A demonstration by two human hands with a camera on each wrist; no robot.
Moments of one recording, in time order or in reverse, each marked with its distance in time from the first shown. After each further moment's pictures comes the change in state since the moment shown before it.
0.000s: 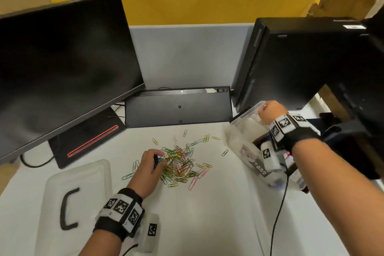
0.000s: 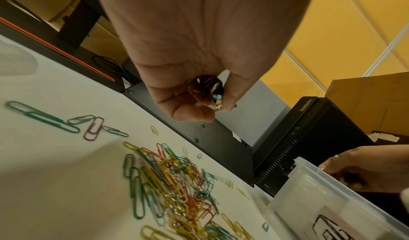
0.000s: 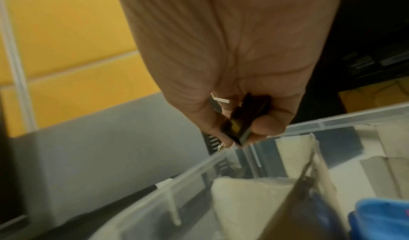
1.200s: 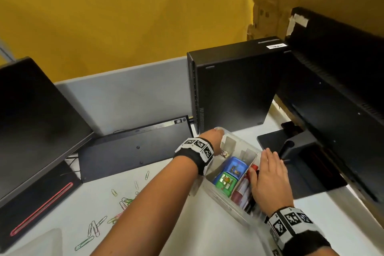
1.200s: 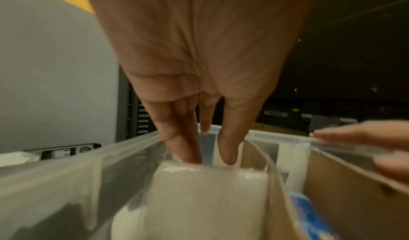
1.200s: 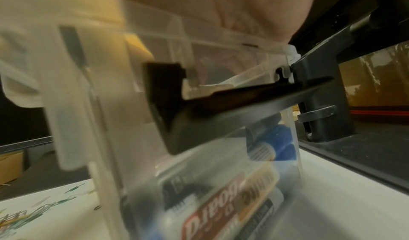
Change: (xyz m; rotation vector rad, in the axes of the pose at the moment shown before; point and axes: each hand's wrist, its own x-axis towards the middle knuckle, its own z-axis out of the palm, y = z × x) left_hand 0.171 0.251 0.185 0.757 -0.483 0.396; right_hand -0.060 0.138 0.059 -0.001 0.300 -0.025
